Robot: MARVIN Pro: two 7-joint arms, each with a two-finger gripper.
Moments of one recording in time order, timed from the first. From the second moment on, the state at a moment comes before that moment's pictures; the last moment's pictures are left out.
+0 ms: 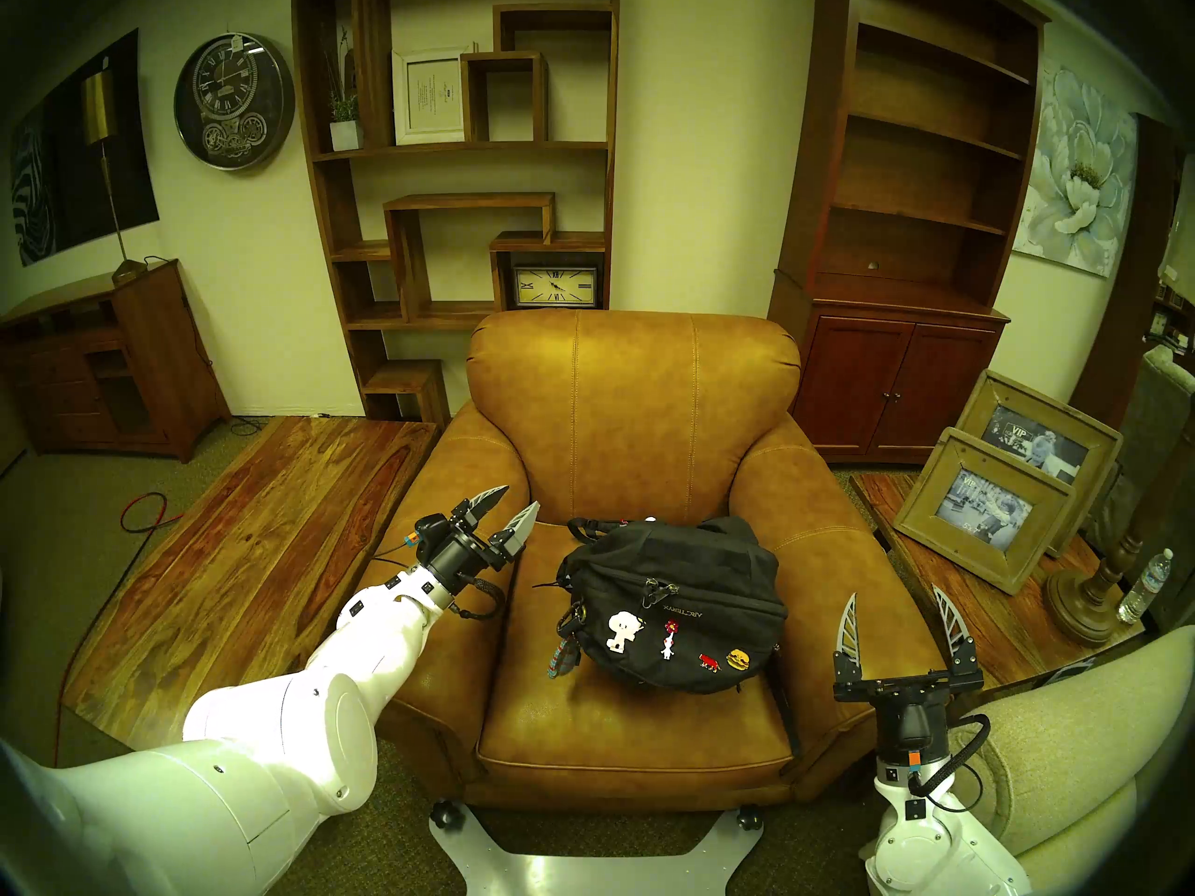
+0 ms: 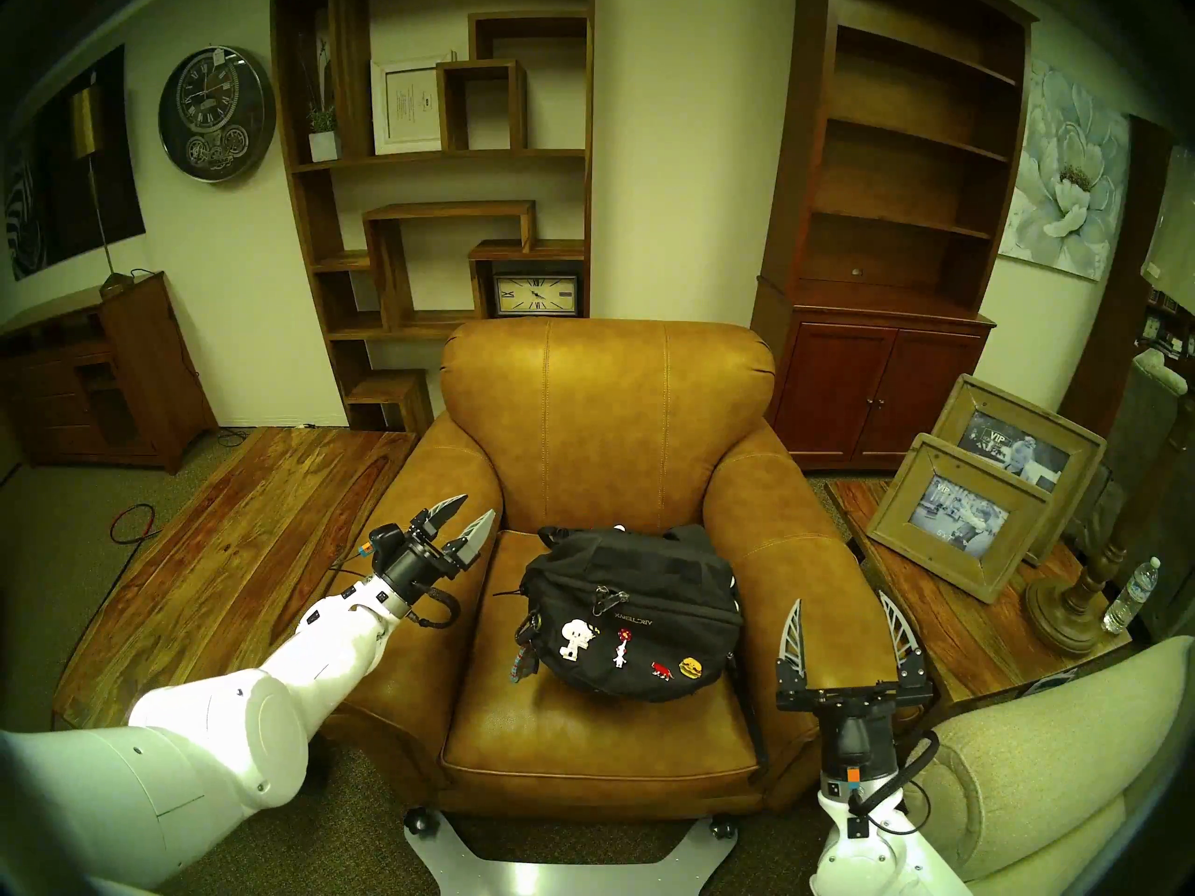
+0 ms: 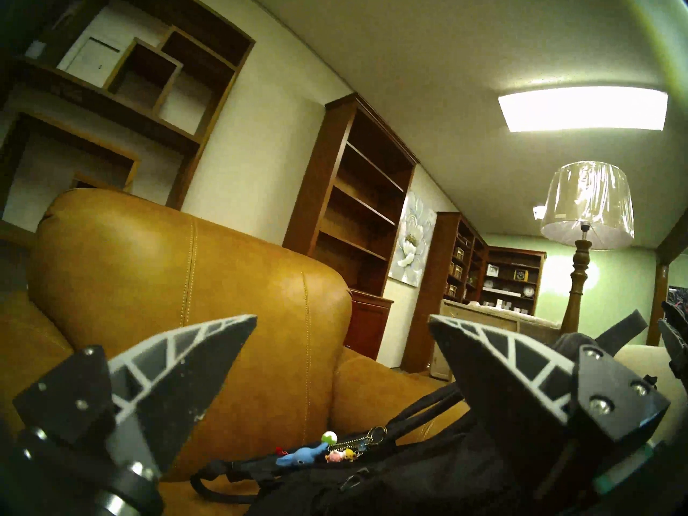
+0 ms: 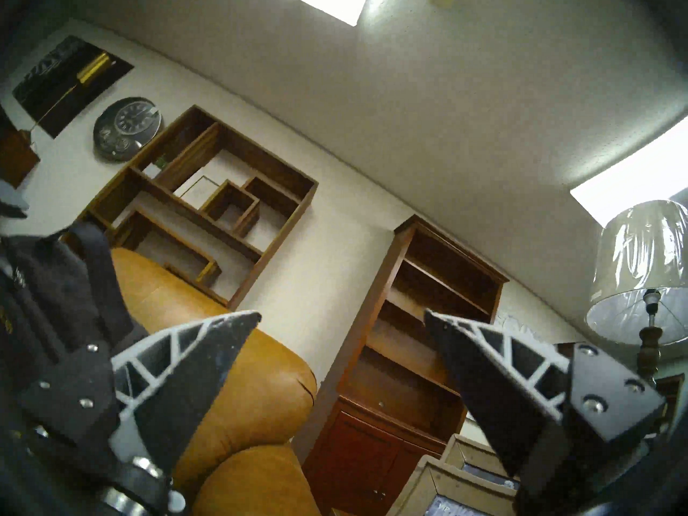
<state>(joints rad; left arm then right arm) 0.95 -1.47 -1.93 -0.29 -0.39 -0.54 -1.30 -2.11 -1.15 1.51 -1.67 -0.63 -0.83 -0.89</state>
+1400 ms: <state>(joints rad) 0.98 -1.64 -2.11 -0.41 -0.52 -0.65 -1.09 -2.16 -1.10 1.47 -1.81 -0.45 -0.89 -0.88</state>
